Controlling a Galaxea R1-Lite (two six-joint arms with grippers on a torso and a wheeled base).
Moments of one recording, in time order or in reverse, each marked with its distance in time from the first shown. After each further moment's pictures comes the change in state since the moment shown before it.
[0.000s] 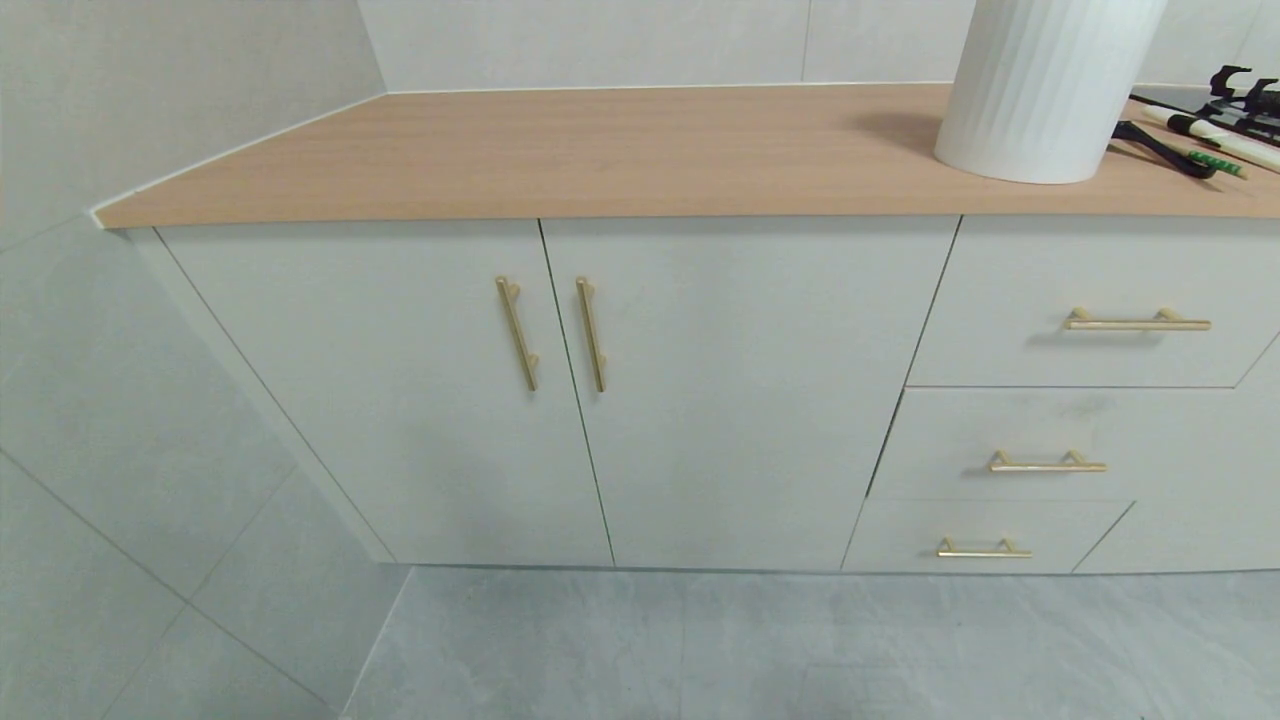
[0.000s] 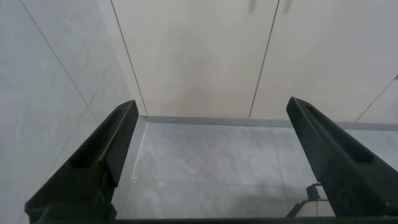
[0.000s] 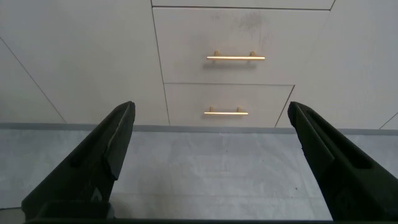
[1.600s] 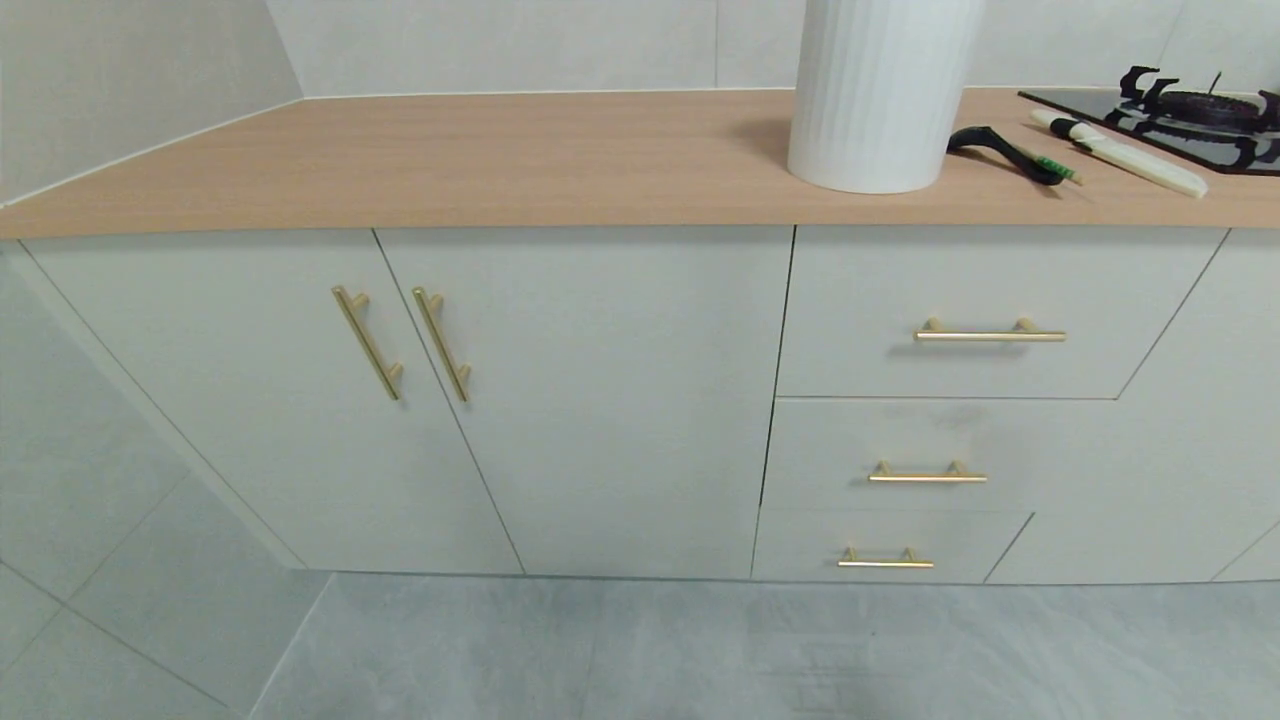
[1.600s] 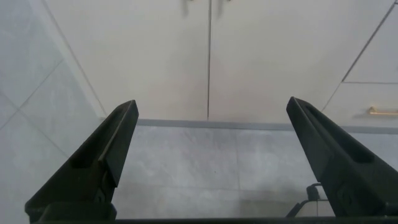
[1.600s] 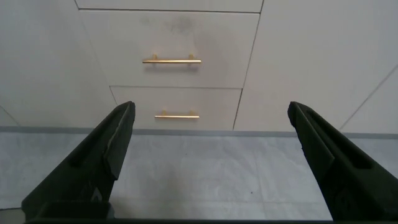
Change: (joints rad) left arm 0.000 0.000 0.000 0.000 0.000 0.000; right arm 0.000 0.001 0.000 0.001 0.000 0.001
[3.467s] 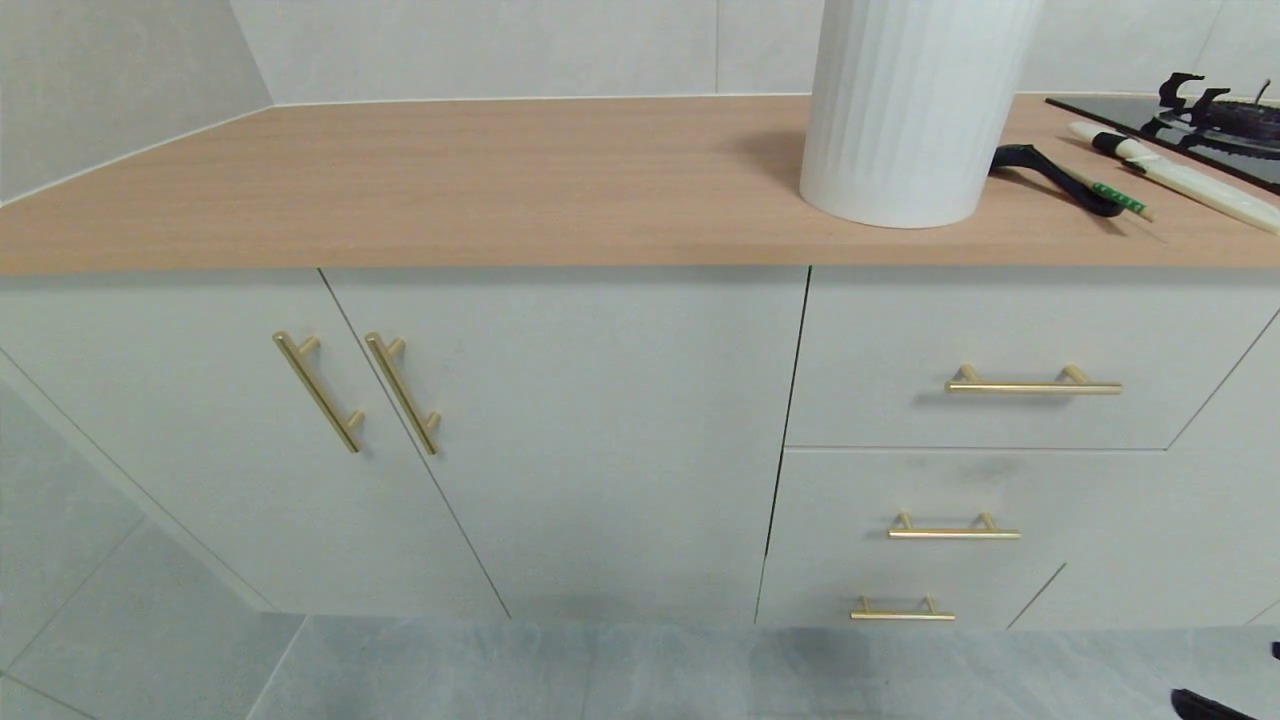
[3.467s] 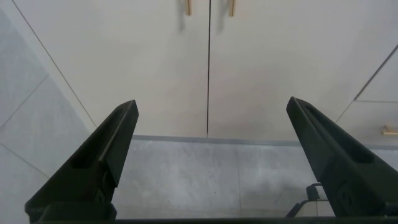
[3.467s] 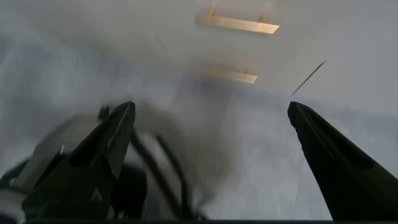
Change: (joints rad) left arm 0.000 0.000 0.000 0.000 0.000 -0.001; right arm 0.132 0.816 -0.307 0.006 0.159 0.008
